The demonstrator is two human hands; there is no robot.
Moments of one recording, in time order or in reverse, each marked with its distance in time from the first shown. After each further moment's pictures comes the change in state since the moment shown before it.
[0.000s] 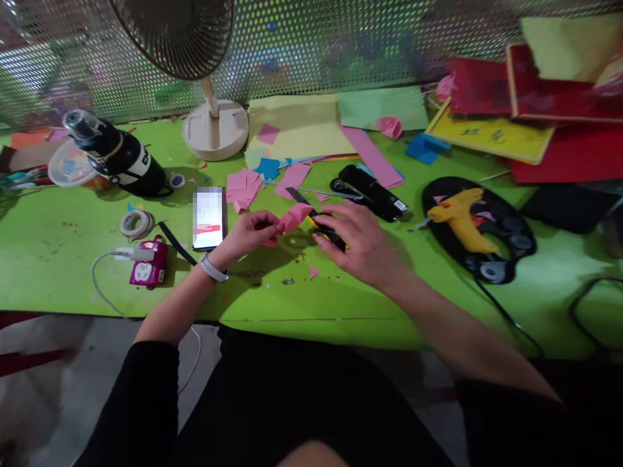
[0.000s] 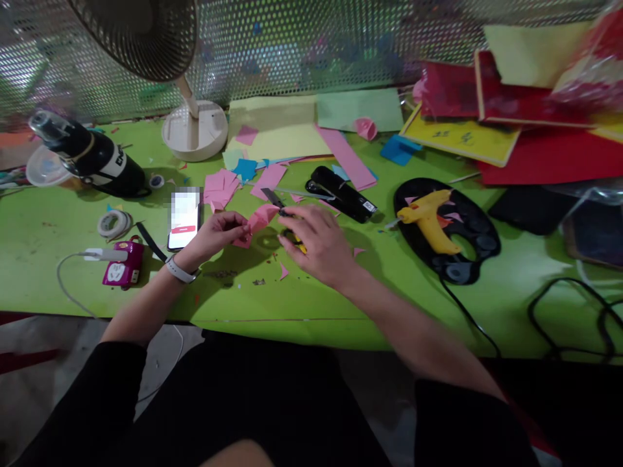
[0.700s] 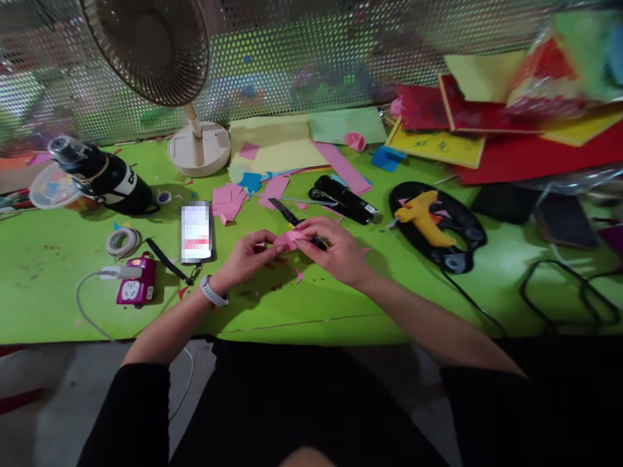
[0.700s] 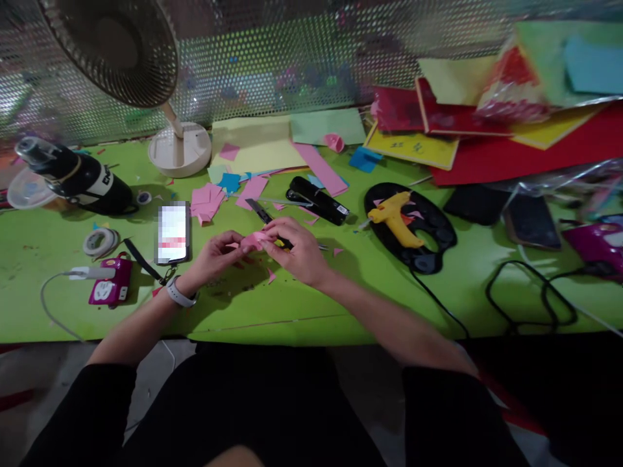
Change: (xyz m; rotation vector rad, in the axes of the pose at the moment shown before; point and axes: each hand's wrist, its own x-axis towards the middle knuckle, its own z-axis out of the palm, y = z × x) left_hand -0.014 0.002 0.032 -0.052 -0.037 0.012; right_hand 0.004 -0.009 0.008 0.355 0.100 0.181
